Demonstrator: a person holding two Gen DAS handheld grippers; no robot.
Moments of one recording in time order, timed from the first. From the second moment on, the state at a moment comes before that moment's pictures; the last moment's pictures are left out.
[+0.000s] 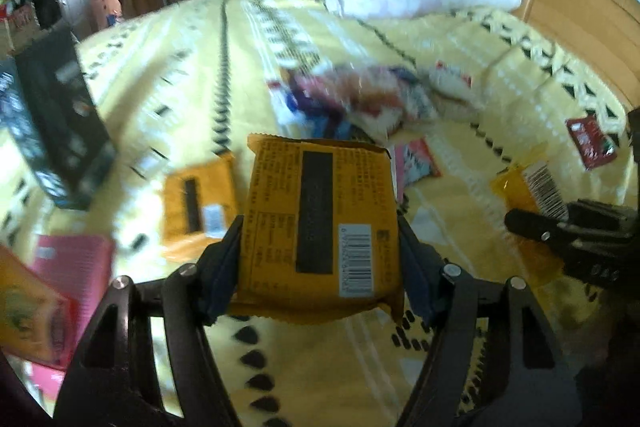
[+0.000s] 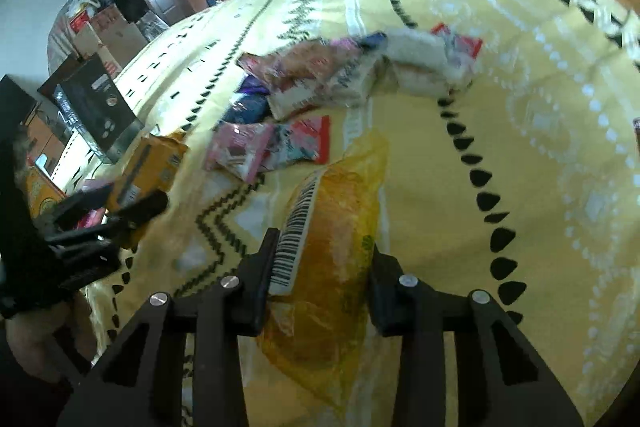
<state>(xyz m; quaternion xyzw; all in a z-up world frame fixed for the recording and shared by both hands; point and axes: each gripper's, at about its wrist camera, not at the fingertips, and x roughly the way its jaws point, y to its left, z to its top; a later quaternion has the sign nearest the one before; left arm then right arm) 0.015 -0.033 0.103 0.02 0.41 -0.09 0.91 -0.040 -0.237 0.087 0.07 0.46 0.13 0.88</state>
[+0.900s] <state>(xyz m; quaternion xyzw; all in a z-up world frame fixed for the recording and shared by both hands) -0.042 0.089 0.220 -0.01 0.32 0.02 0.95 -0.050 -0.099 0.232 -0.02 0.35 0.23 0.91</state>
